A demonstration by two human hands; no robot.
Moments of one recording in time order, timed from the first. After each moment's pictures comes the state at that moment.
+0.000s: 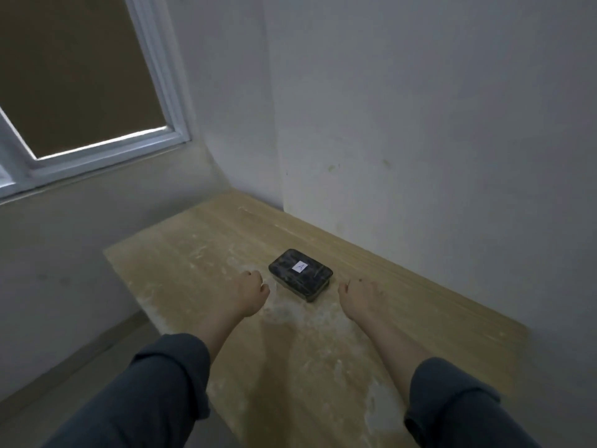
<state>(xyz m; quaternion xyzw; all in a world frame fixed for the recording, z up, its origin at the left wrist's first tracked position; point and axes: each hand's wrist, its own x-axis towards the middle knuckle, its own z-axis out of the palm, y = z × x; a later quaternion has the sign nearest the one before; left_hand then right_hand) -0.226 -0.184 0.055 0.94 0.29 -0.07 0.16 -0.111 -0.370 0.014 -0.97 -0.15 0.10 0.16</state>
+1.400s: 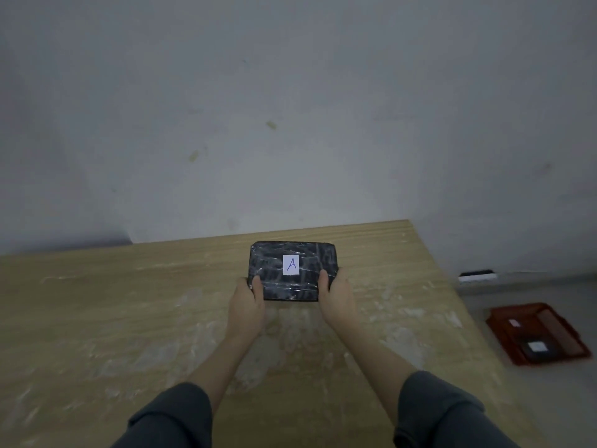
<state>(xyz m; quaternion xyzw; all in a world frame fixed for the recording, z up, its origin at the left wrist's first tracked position) -0.068 -0.139 -0.049 0.89 0.02 -0.02 0.46 -0.104 -0.297 -0.037 -0.85 0.26 -0.03 0.45</state>
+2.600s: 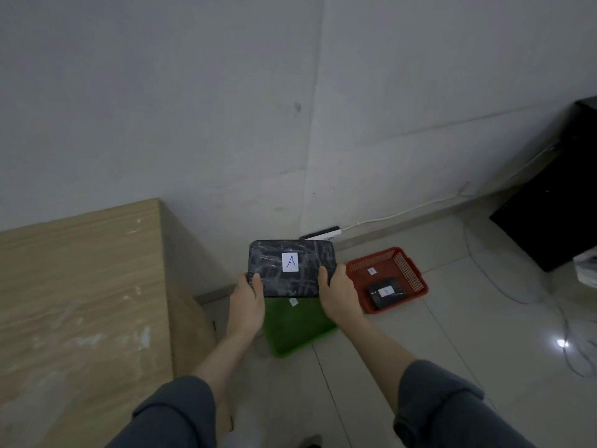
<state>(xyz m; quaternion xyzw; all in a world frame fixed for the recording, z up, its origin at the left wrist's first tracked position) -0.211 -0.745 -0.129 0.88 -0.03 -0.17 0.43 -0.277 -0.892 -0.121 -0.81 0.39 -0.01 0.43</state>
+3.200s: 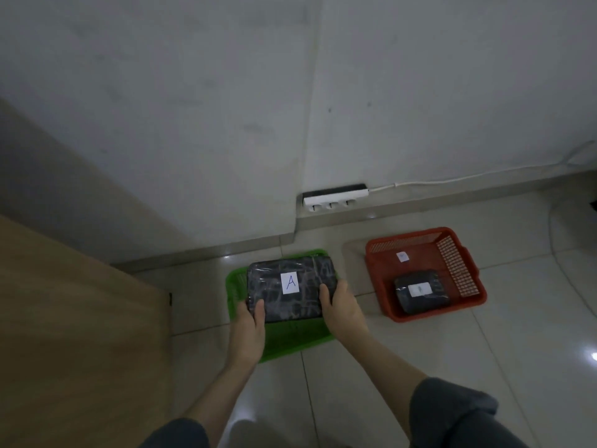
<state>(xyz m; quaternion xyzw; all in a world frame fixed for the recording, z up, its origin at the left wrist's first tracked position) -0.182 -0.863 -0.481 0.88 0.08 -0.22 0.42 -0.212 -1.029 -0.468 -0.83 0.35 0.14 0.41</state>
